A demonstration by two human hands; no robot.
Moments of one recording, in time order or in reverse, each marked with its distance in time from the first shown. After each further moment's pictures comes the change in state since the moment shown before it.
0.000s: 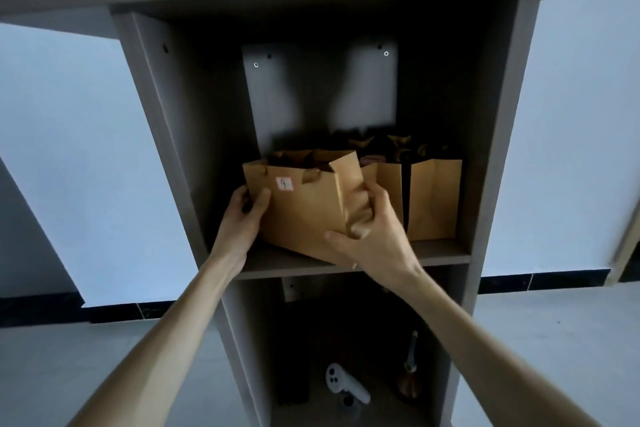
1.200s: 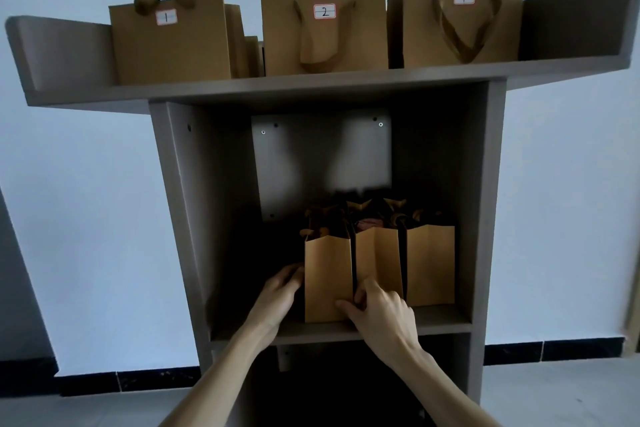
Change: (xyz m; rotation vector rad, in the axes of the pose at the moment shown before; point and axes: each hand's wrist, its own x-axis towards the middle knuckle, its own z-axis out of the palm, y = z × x) left_hand -0.005 -0.013 0.044 -0.011 -0.230 -0.134; right_hand 0.011 0.036 0.010 -0.589 0.047 0.049
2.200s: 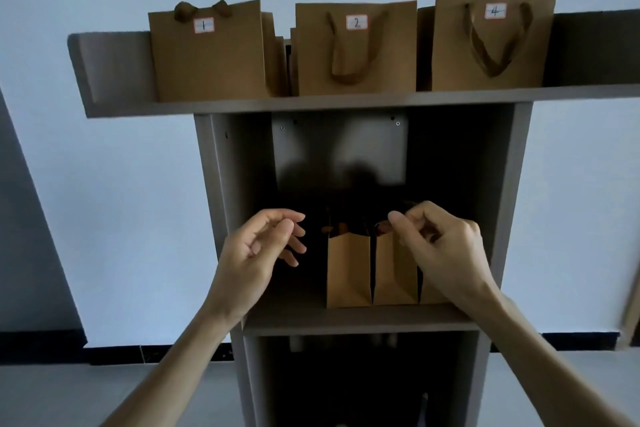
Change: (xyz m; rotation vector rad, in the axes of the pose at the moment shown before) left_hand -0.098 0.127 -0.056 0.034 0.041 0.616; right_hand 0.004 -0.059 -0.136 0.332 0.386 -0.315
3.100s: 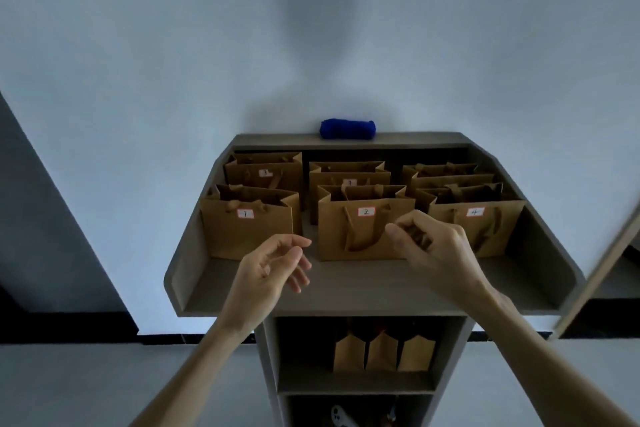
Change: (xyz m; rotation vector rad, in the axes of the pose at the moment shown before) left_hand 0.236 0.253 -0.065 -0.005 -0.120 -0.320; right_hand 0.310 -0.206 -0.114 0.044 -0.353 -0.058
